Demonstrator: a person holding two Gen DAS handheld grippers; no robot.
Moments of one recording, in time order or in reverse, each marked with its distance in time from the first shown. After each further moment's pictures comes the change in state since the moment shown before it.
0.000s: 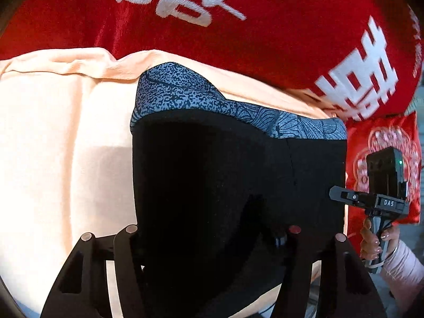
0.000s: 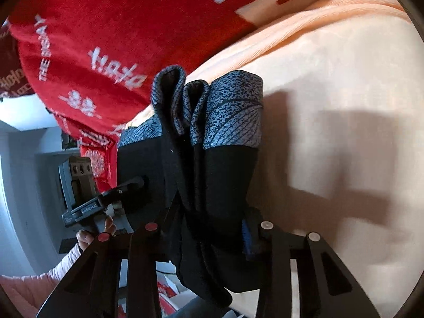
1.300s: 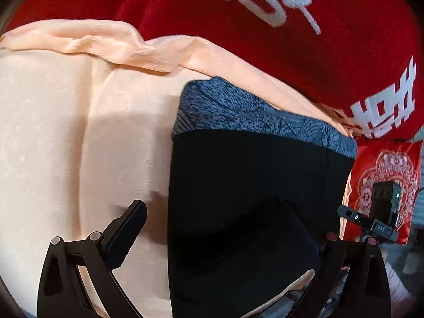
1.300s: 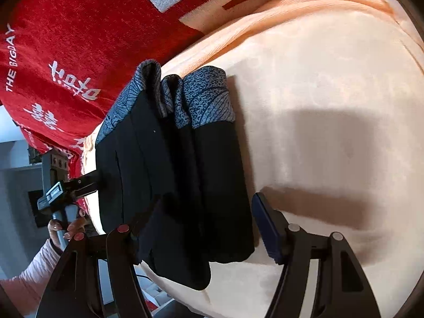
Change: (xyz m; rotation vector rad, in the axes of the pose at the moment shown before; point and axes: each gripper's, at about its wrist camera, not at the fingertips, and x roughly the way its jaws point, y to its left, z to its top) left arm 0.045 0.046 0.045 -0.105 0.116 -0.047; right arm -0.009 -0.046 0.012 0.046 -0.048 -0.212
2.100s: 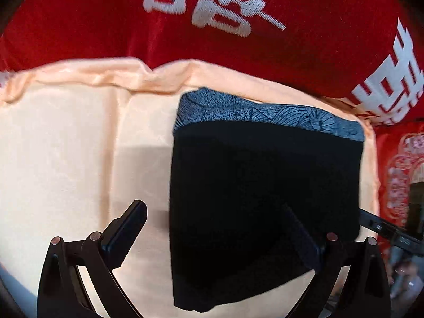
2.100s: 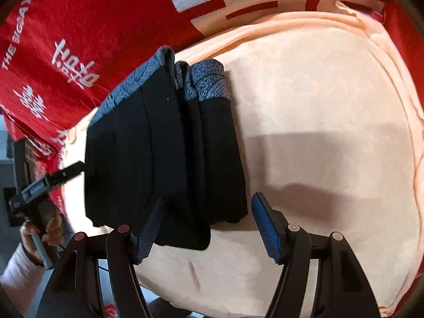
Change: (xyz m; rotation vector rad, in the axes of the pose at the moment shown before) left arm -0.025 -0.040 -0.017 0.072 -0.106 0.195; right arm -0.025 0.022 -0.036 -0.024 -0.080 -0.141
